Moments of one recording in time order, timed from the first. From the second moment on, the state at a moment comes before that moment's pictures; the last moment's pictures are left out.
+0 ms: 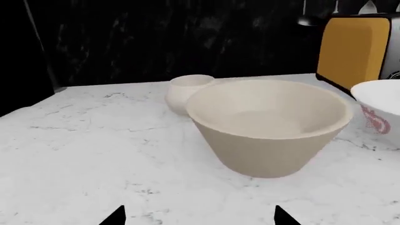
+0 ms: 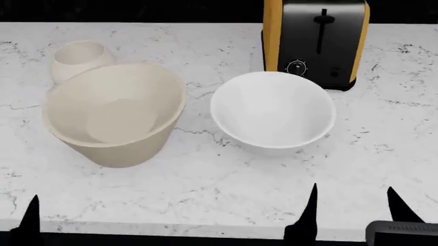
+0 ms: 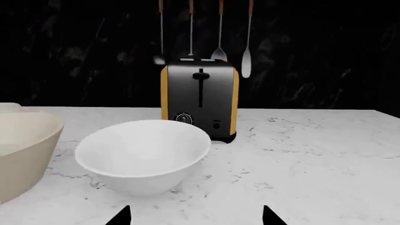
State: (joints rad) left arm -0.11 -0.20 -0.17 0.89 -0.21 -1.08 -0.03; right arm 0.09 0.25 0.16 -0.83 0.33 0.88 0.14
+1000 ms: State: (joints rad) left arm -0.15 -0.24 -0.22 0.96 -0.28 -1.19 -0.05; right arm 0.10 0.29 0.28 -0.89 0.39 0.93 0.17
